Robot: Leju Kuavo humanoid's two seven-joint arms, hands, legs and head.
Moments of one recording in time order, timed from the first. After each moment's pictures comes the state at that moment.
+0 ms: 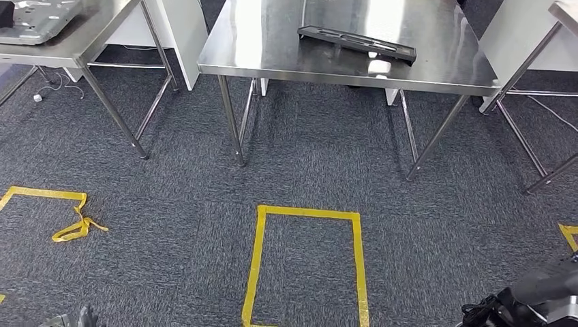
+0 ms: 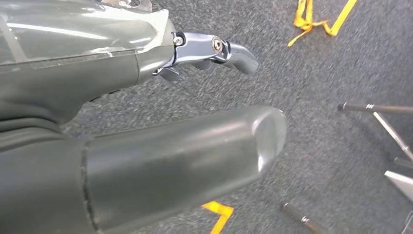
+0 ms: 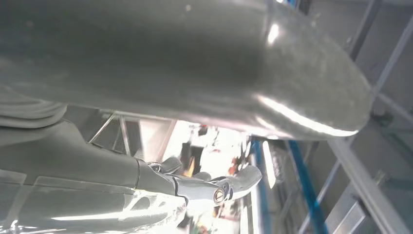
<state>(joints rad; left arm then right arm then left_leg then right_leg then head) 0.10 -0.36 0.83 -1.21 -0.07 -0.08 -0.29 0.12 0.10 -0.13 -2.03 0.18 -0.64 -0.51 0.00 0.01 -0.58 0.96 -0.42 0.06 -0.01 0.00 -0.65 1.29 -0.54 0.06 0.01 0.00</state>
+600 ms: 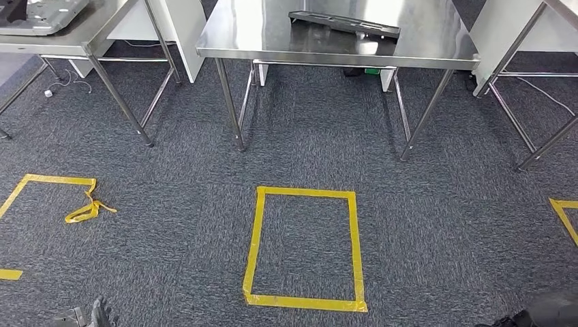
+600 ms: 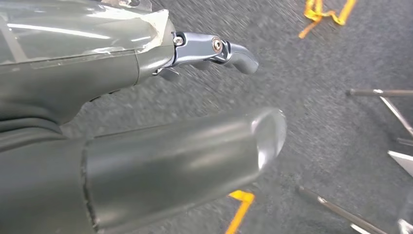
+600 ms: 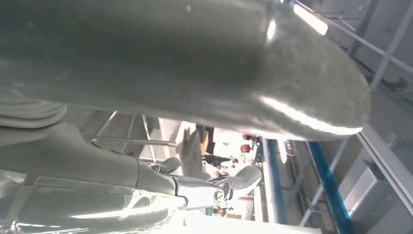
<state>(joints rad) 0.07 -0.33 0.80 -1.13 -0.08 -0.09 -0.33 0.23 0.13 -0.19 -2.09 0.10 -0.64 -0.57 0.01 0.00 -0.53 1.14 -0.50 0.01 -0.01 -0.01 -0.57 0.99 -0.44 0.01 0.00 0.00</state>
